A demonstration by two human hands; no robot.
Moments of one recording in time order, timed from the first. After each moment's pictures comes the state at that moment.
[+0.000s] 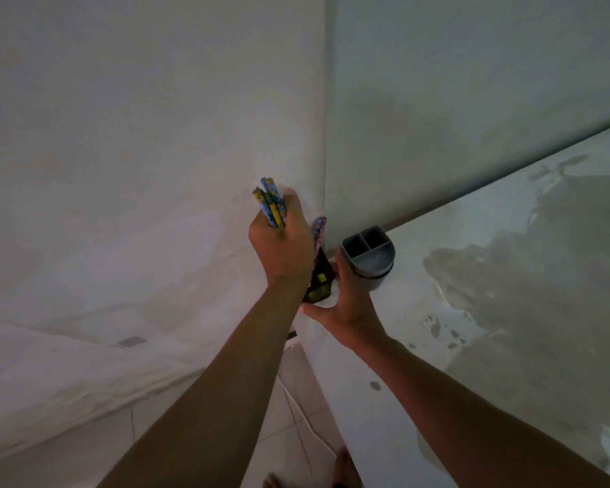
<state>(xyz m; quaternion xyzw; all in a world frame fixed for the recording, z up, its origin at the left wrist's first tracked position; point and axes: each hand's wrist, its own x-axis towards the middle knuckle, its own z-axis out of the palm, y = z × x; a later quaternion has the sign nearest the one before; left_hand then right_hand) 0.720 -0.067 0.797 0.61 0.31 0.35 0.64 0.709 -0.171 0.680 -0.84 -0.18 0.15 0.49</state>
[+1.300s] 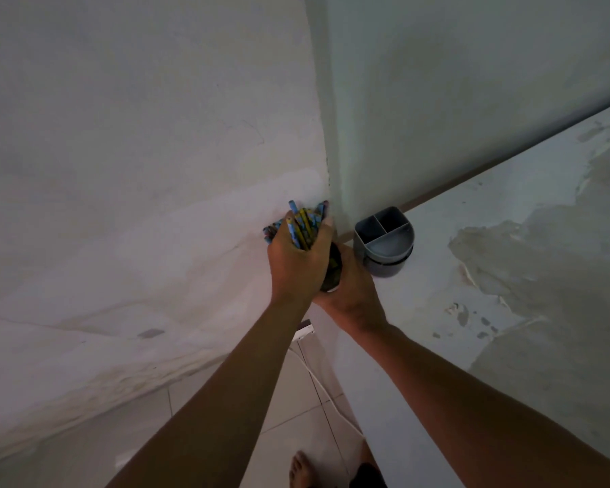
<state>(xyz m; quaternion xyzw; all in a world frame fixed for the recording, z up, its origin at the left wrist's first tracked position) 0.702 -0.066 0.747 0.76 0.29 0.23 0.54 0.715 -0.146 0.664 -0.80 -0.23 0.01 0.55</state>
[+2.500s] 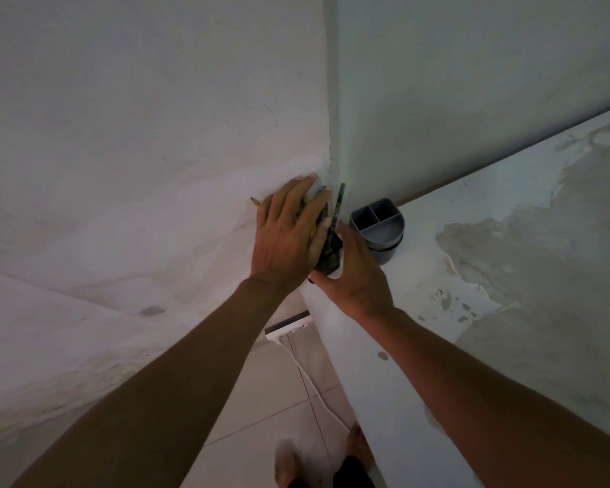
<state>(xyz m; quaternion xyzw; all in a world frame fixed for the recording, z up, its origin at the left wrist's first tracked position) 0.683 -0.030 0.740 0.95 -0.02 0.31 0.08 0.704 -0.172 0.681 -0.88 -0.26 -0.04 0.40</state>
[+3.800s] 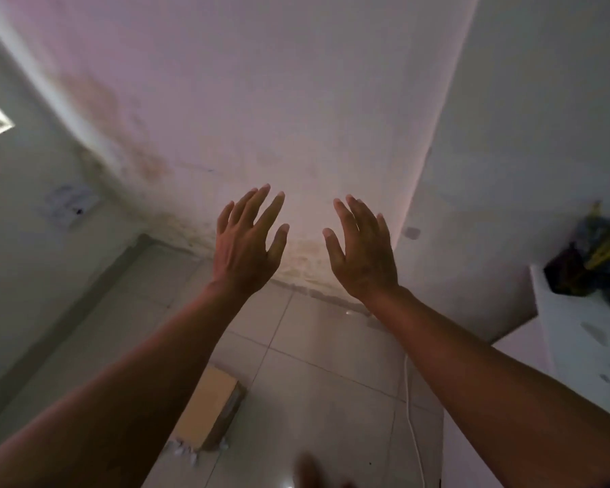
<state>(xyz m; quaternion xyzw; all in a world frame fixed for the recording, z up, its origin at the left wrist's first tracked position) 0.108 0.134 0.833 0.88 0.38 0.29 -0.02 0.291 0.042 0.812 -0.76 -0.58 -0.05 0.30</state>
